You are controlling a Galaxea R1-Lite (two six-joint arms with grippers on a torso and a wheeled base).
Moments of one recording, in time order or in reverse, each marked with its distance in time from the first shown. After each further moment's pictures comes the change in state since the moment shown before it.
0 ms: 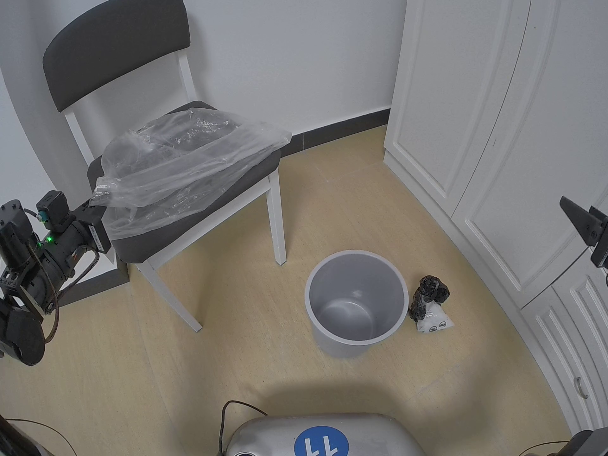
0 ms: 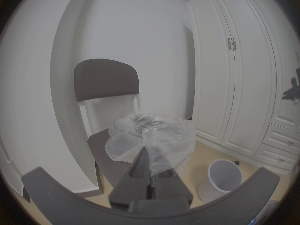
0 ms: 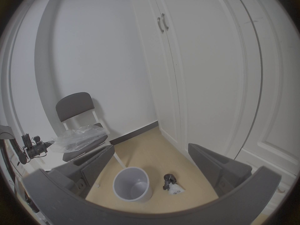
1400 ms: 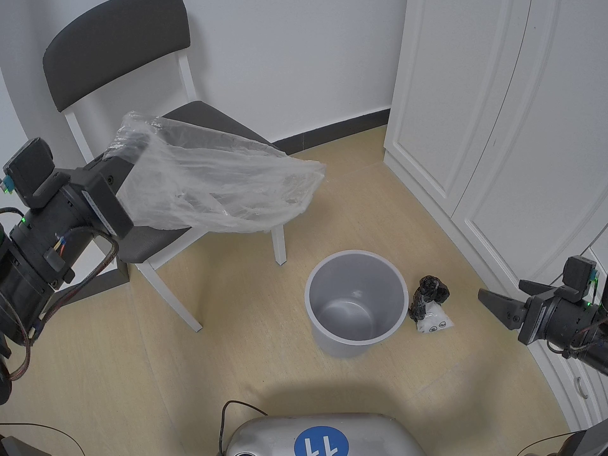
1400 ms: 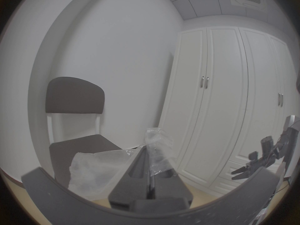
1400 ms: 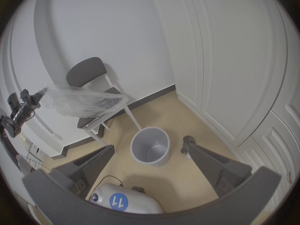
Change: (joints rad) left arm -0.598 -0.367 -0.119 0.327 0.322 -0.088; right arm 0.343 0.203 0.136 -0.009 -0.109 0.109
